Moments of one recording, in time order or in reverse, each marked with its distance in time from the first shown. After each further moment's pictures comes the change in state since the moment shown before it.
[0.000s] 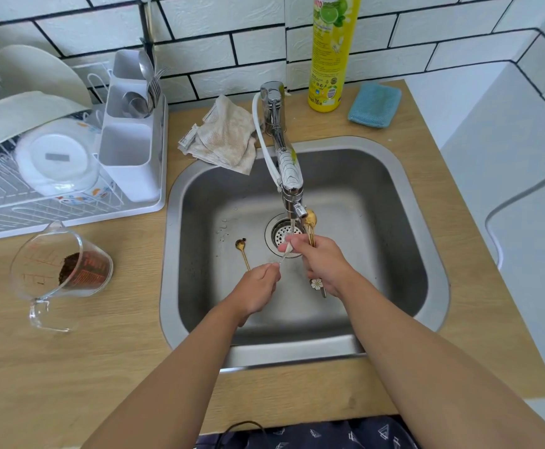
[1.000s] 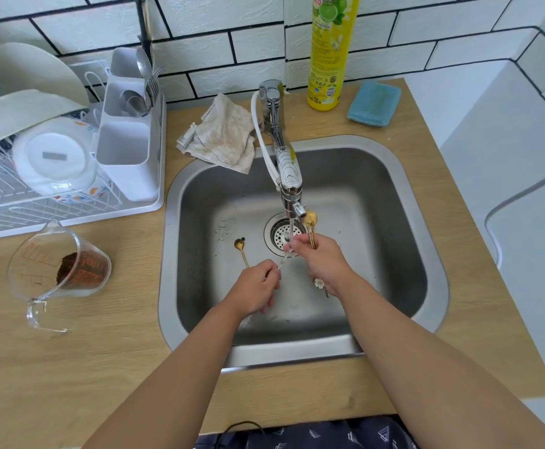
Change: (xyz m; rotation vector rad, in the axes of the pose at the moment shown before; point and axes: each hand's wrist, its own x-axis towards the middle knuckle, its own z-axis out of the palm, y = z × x) left_hand 0.004 -0.004 -0.001 0.165 0.019 0.124; right_hand 0.007 0.009 -0.003 -0.142 0.119 -0.088
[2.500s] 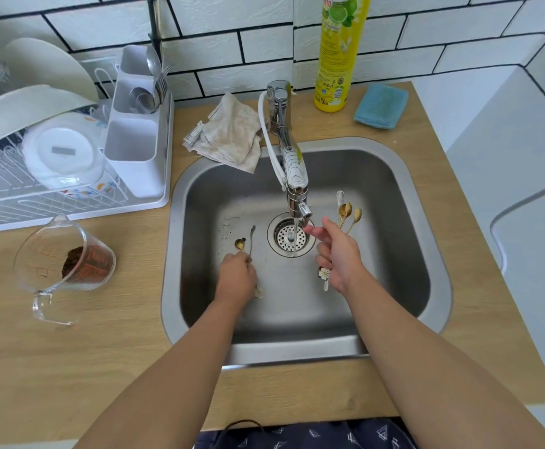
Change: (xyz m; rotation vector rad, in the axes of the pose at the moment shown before) left_hand 0.017 -0.021 -0.014 0.336 0.392 -0.168; right_hand -0.002 -0.019 -0.012 0.551 0.108 0.159
